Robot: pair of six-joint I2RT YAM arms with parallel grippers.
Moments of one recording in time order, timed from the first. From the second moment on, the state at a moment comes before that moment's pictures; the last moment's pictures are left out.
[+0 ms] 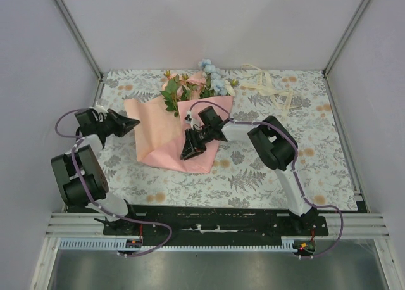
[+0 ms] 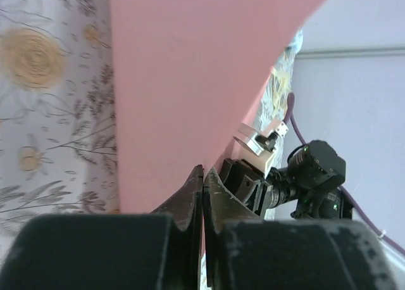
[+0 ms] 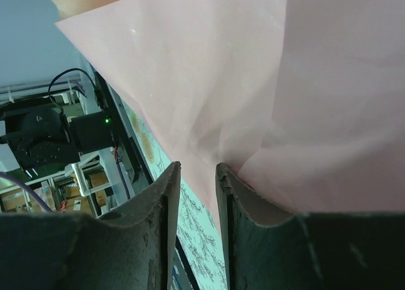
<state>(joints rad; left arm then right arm) 0.44 1.57 0.81 0.11 0.90 -0.67 0.70 2.27 1.47 -0.07 -0.86 0.57</state>
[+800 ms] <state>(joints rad) 0.03 1.71 1.00 0.45 0.89 -1.09 0.77 2.27 1.60 -0.28 -0.67 0.35</state>
